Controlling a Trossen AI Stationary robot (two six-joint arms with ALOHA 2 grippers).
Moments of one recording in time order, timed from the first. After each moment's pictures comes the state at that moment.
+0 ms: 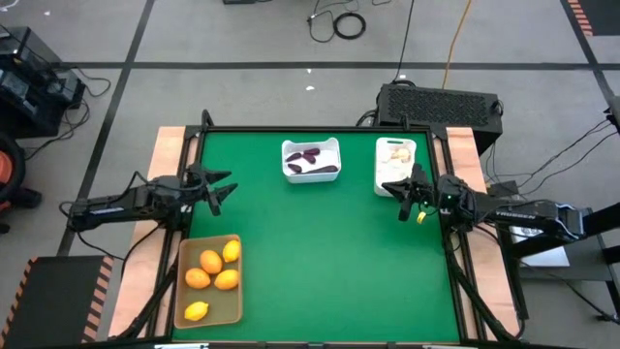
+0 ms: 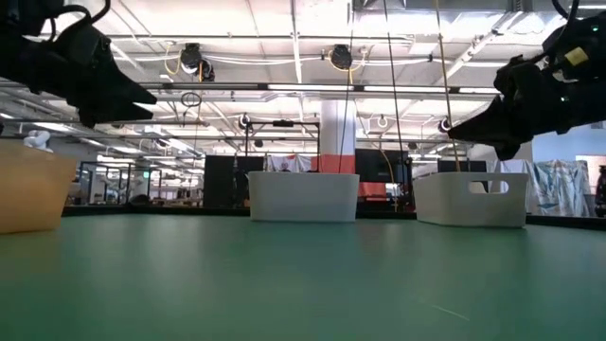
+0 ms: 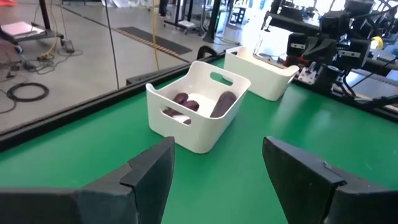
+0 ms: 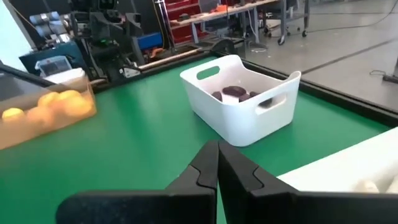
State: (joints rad) left arm 0.10 0.07 0.19 -0.35 -0.36 -0.29; right arm -0.27 0.34 0.01 0.18 0.07 0.25
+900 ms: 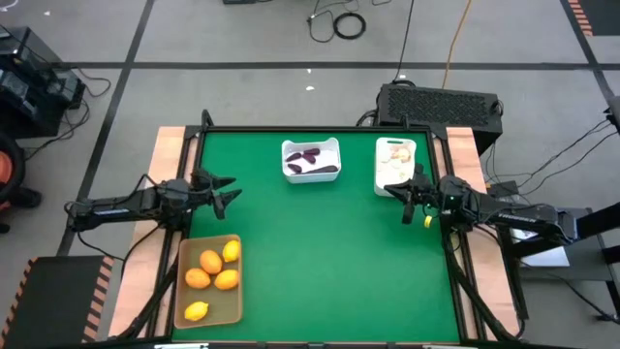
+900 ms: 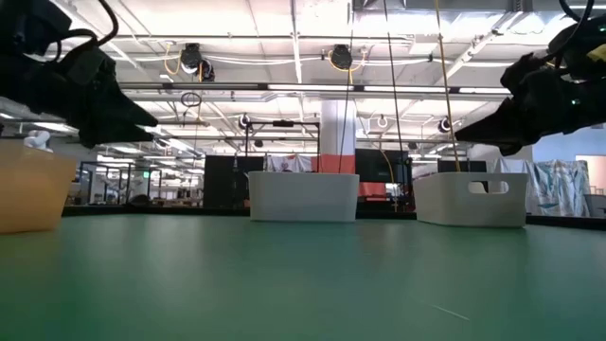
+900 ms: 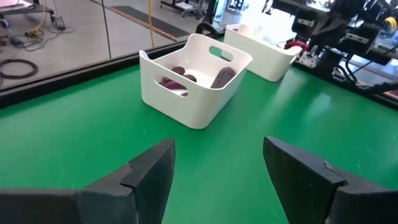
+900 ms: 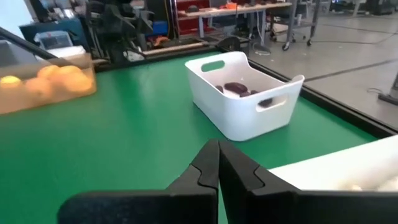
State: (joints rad) left arm 0.10 0.07 0.10 -0.31 -0.32 -0.36; right arm -0.27 0.22 0.01 0.03 0.05 0.11
